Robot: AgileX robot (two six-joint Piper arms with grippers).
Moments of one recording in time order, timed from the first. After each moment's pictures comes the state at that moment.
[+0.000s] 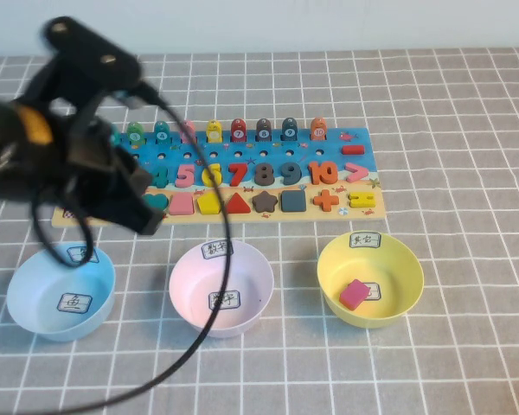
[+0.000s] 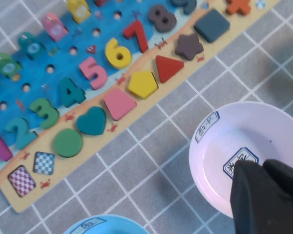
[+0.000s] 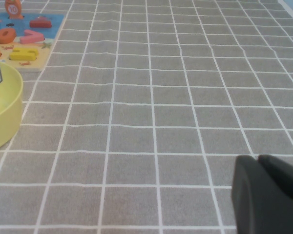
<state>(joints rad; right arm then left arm) -0.01 -0.01 0.03 0.07 0.37 -0.05 -0.49 1.26 -1.15 -0.03 0.80 0.25</state>
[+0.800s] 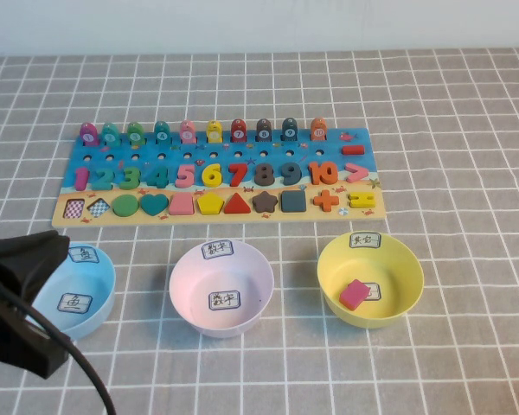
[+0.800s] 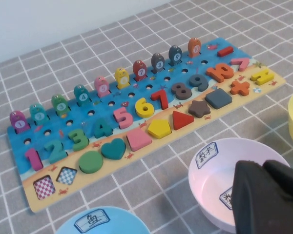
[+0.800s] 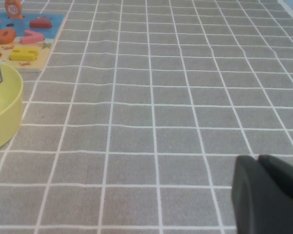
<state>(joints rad) -0.01 -0.01 0.03 0.07 0.37 -0.05 -0.49 0.65 -0.59 0.01 0.40 0.09</state>
